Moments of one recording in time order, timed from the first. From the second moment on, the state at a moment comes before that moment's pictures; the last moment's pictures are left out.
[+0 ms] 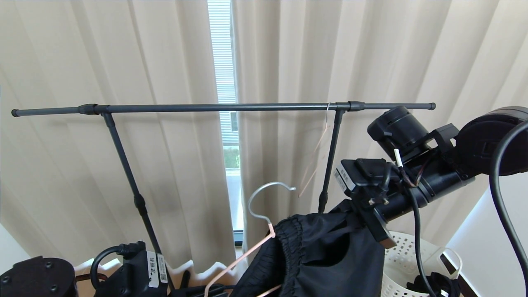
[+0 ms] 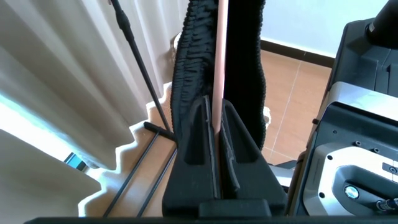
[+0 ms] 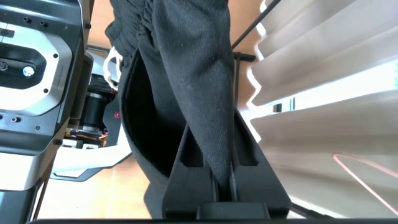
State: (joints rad) left arm -0.72 1.49 -0.04 -1.13 -0.31 0.16; right arm 0.49 1.81 -1.34 0.61 0.70 -1.02
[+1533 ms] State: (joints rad) left arm -0.22 1.47 -0.17 -1.30 -0.76 -0.42; right arm 0.36 1.64 -1.26 0.54 0.80 -0.61
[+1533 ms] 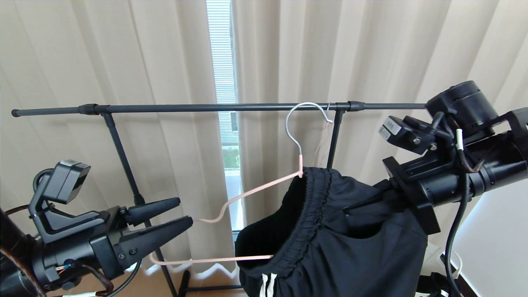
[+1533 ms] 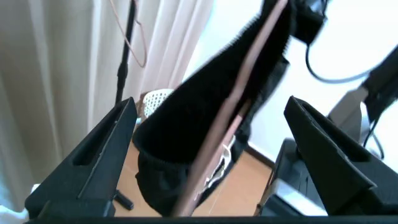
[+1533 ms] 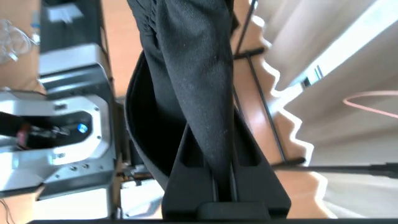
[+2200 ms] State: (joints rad) left arm -0.09 1.64 -0.29 -1.34 -0.77 -0.68; right arm 0.30 1.50 -1.03 0.24 0.81 -0.61
